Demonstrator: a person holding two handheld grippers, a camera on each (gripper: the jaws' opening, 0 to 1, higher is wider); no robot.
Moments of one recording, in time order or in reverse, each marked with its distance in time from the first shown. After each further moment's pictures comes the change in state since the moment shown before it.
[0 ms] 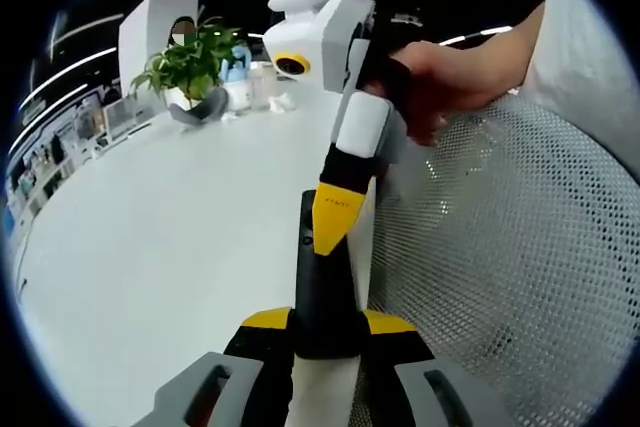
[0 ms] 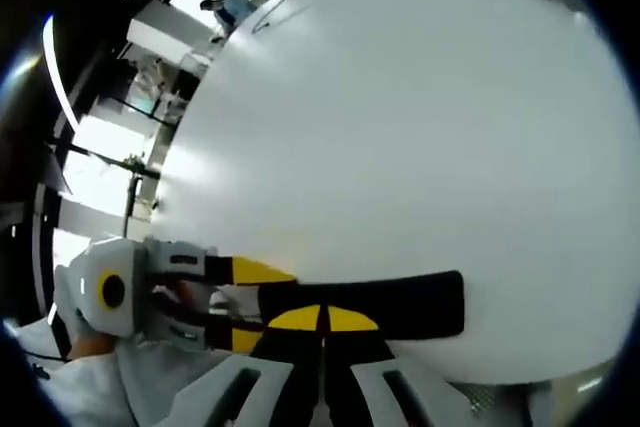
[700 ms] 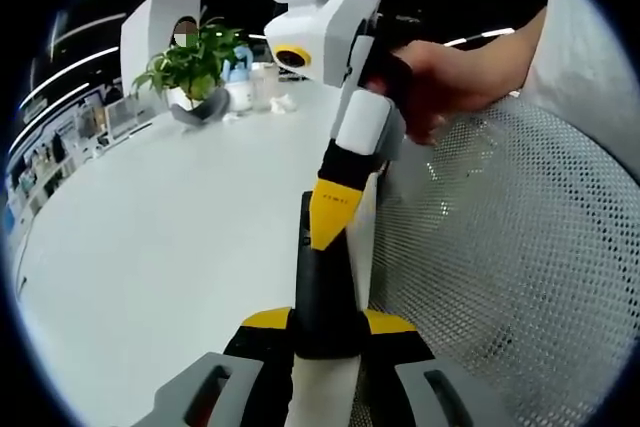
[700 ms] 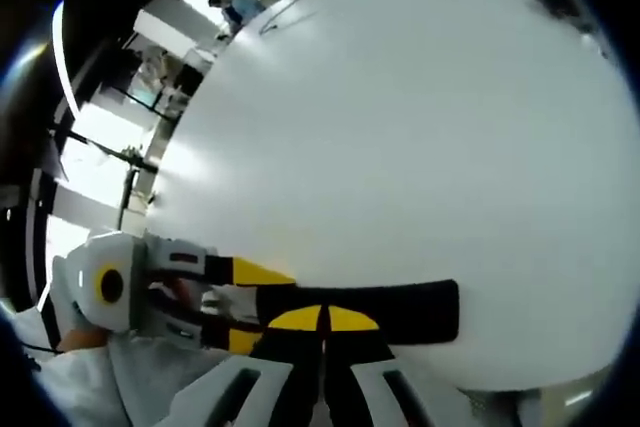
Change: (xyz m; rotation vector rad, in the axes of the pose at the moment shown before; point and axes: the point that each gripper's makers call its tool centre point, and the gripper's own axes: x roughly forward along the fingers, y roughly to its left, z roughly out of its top) left arm 0.000 0.000 0.000 0.000 -0.007 0.003; right arm -0.002 0.004 0.002 -0.052 -0.004 -0.004
